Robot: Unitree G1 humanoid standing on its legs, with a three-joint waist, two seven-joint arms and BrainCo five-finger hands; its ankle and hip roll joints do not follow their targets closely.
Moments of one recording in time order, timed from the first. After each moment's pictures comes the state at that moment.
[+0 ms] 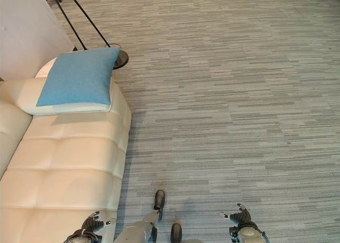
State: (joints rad) left arm 0.08 0.24 -0.15 0.91 -0.11 0.06 0.20; right arm 0.00 -0.35 0.11 0.92 0.08 0.06 -0.20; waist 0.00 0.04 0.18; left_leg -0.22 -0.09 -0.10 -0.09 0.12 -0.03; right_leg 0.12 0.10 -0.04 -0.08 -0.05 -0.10
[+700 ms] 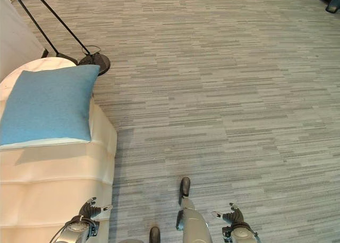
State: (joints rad) left arm 0.01 0.27 -0.15 0.91 -0.11 0.05 0.21; right arm 0.05 -0.30 0.06 0.91 0.08 0.05 -0.20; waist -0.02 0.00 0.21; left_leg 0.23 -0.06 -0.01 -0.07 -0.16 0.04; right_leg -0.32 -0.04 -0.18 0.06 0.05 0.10
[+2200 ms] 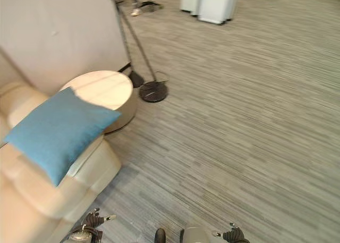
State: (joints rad) left arm 0.00 0.25 -0.16 0.96 -0.13 0.07 0.20; right arm 0.04 -0.26 0.15 1.02 0.07 0.07 -0.17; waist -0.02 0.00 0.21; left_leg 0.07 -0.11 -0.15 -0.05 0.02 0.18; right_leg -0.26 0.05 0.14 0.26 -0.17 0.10
